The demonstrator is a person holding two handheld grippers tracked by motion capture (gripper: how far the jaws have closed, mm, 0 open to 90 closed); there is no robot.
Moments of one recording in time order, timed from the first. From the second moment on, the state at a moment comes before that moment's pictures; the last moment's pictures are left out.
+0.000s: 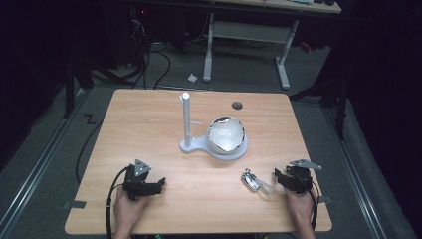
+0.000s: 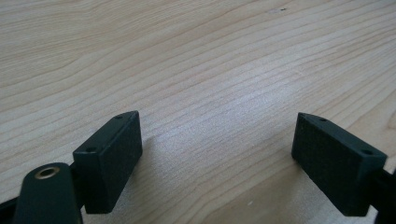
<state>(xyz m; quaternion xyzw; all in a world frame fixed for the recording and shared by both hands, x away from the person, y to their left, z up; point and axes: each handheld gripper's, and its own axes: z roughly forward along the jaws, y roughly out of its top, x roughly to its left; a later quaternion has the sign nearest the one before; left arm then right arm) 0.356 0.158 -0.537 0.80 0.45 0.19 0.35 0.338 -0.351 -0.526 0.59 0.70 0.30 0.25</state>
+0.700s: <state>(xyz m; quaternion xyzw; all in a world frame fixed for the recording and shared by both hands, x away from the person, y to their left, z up) 0.356 0.158 -0.537 0.80 0.45 0.18 0.35 0.321 -0.334 -0.521 0.57 0.72 0.33 0.24</state>
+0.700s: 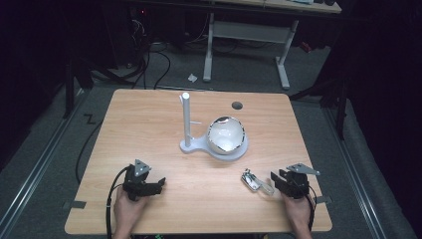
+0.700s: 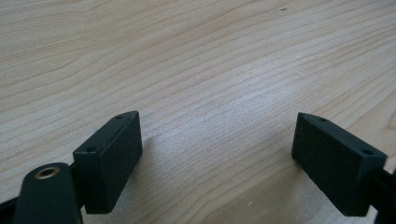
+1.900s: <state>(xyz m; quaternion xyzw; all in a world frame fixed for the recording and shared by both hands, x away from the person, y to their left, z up) 0.356 0.158 -0.537 0.80 0.45 0.19 0.35 0.316 -0.282 -0.499 0.48 0.78 0.36 0.19</state>
